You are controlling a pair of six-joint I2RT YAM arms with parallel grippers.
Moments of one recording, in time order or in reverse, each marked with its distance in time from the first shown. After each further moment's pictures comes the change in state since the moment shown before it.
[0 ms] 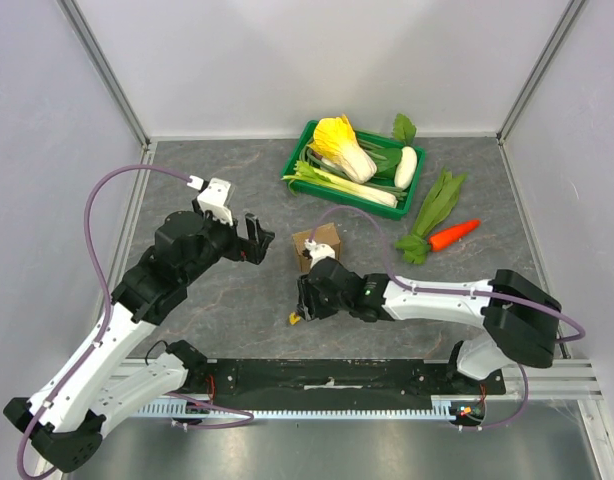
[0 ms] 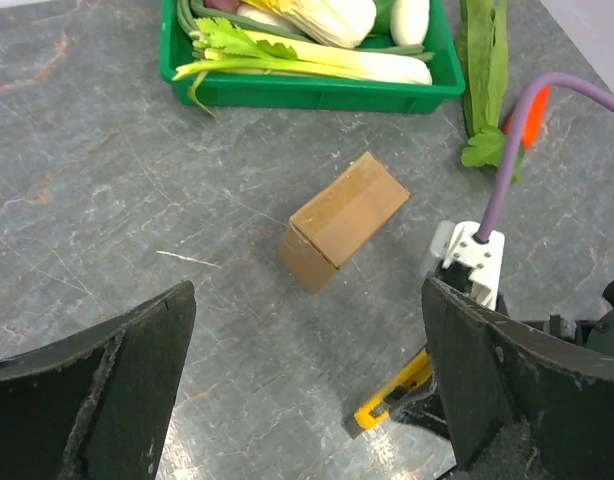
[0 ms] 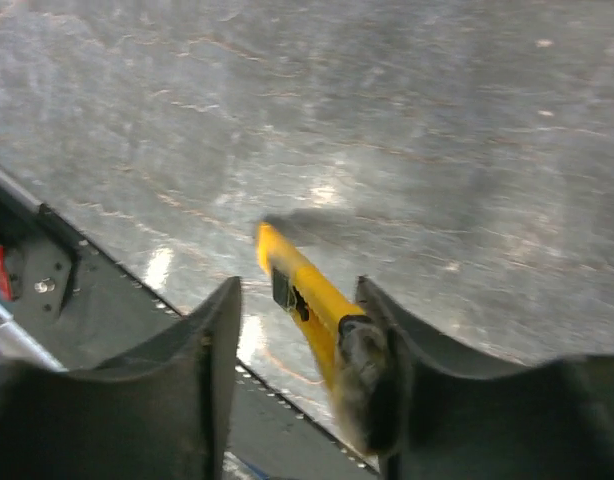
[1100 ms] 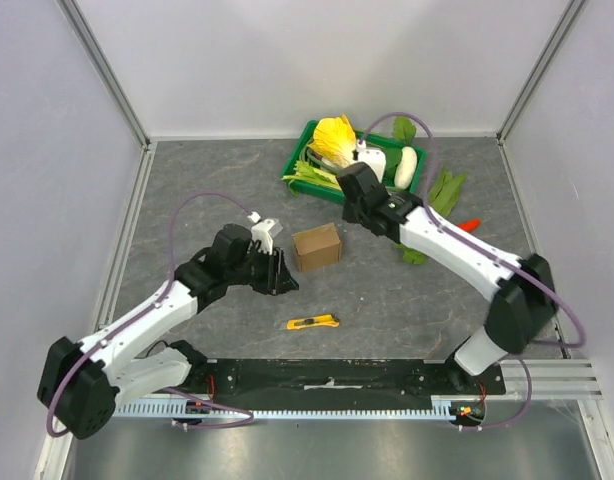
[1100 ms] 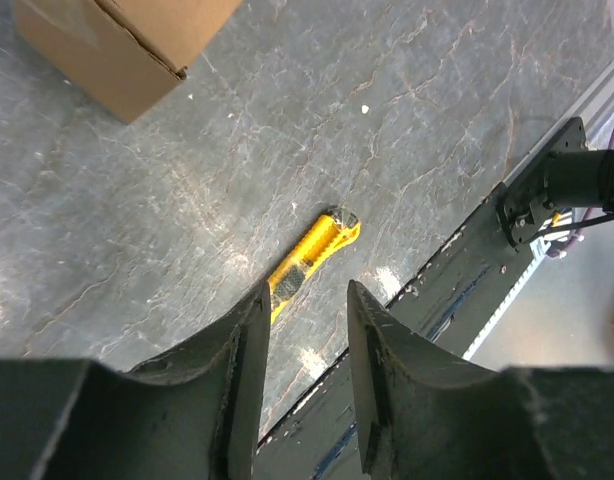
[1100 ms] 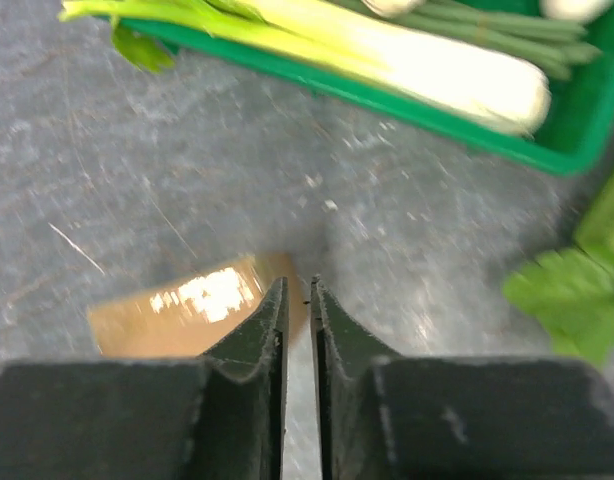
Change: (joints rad) left arm 0.000 0.212 -0.294 0.140 0.451 -0.195; right arm -0.393 0.006 0.451 -0.414 0.395 -0.089
